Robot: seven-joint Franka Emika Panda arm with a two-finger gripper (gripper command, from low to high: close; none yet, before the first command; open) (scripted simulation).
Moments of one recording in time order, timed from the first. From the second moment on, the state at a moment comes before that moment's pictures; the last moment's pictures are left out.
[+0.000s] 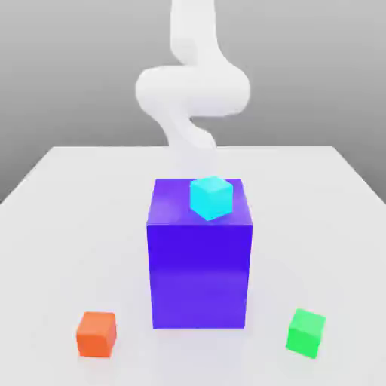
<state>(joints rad) 0.04 -0.71 0.00 -2.28 0.01 2.31 0.75</state>
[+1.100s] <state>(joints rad) 0.40 0.49 0.12 -1.98 -0.09 2.50 0.34</state>
